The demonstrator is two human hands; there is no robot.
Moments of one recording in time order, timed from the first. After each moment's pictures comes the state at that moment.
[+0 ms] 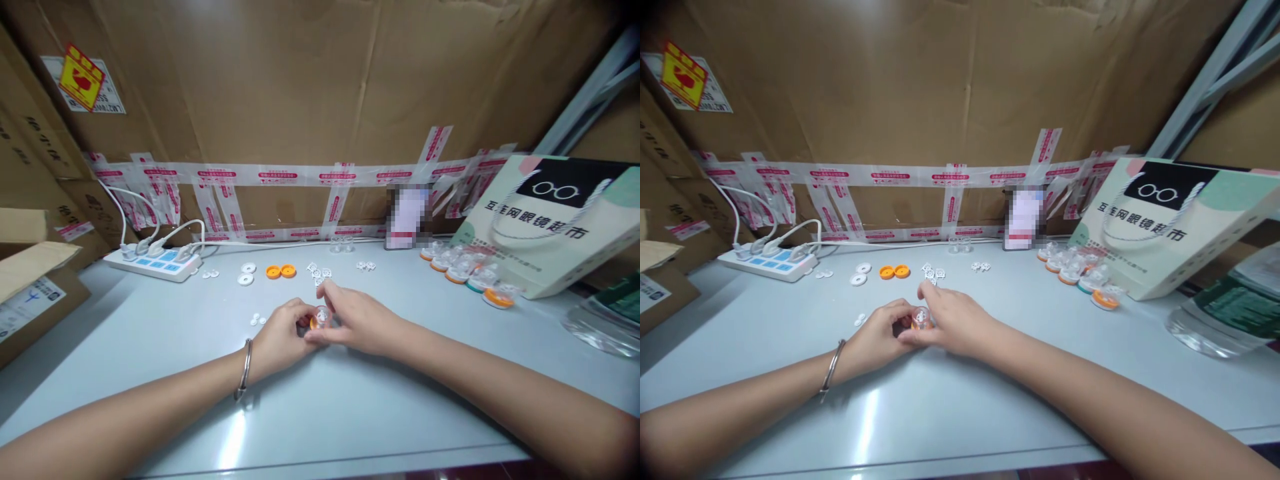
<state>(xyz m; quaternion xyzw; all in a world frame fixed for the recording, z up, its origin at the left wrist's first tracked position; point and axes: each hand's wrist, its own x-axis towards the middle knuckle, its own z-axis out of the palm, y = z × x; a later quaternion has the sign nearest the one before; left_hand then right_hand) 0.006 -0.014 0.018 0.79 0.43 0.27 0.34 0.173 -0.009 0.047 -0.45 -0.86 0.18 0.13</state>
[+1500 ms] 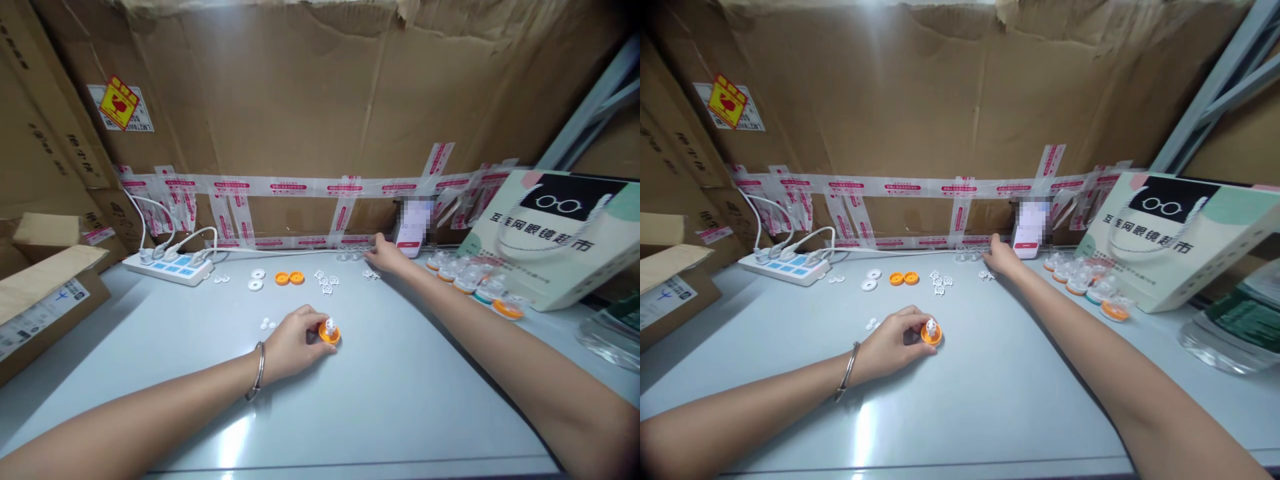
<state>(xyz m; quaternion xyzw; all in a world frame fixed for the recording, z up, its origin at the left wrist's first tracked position) 0.000 -0.014 0.013 0.80 0.41 0.25 0.35 0.260 0.141 0.015 -0.71 -0.68 0.04 0.17</state>
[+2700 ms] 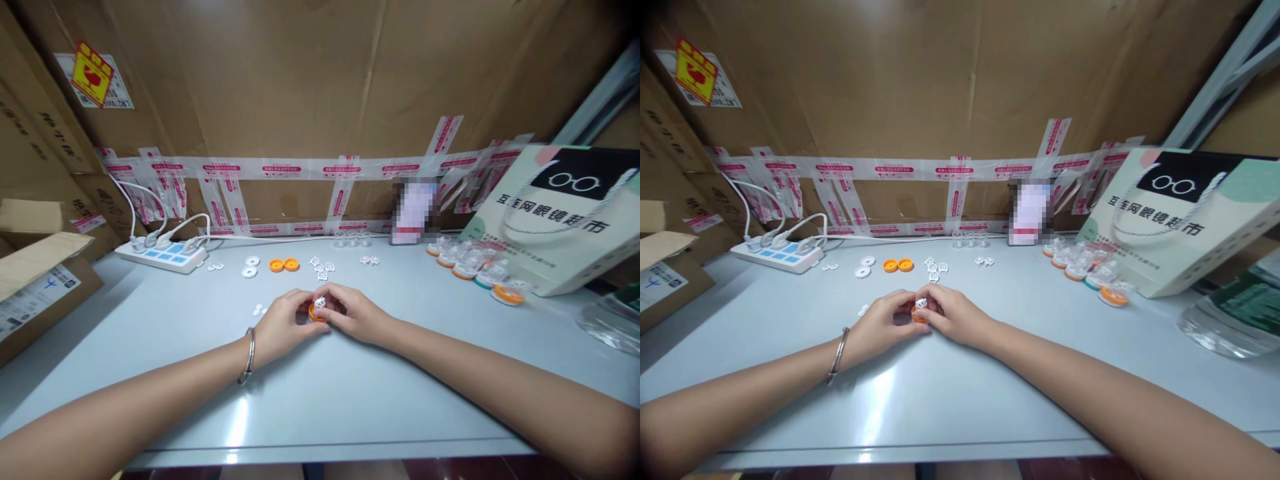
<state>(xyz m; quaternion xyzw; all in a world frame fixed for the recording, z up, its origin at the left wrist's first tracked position) 0.004 -0.008 0.008 0.79 0.43 0.28 0.33 0.176 0.004 0.000 -0.36 -0.82 0.32 0.31</state>
